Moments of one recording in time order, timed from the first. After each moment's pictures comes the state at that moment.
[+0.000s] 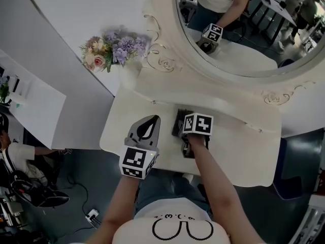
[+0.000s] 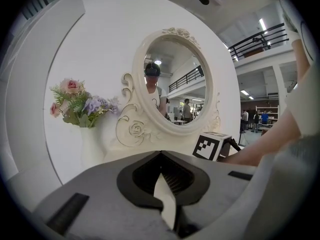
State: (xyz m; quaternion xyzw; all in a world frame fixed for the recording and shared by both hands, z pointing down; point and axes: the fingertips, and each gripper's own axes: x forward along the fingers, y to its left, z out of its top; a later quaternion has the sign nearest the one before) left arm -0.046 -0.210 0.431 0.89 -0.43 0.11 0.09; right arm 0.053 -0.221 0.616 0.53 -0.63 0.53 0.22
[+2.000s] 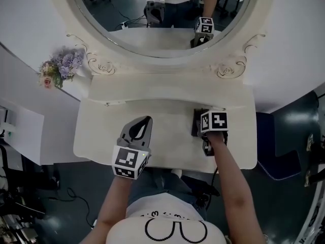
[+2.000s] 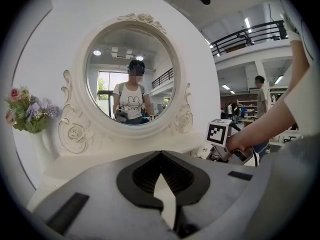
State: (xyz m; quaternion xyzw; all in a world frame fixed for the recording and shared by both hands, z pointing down) left arm 0.139 -0.144 0.437 0.93 -0.34 0.14 0.06; right arm 0.337 -0.109 0.612 0.59 -0.58 0.50 0.26
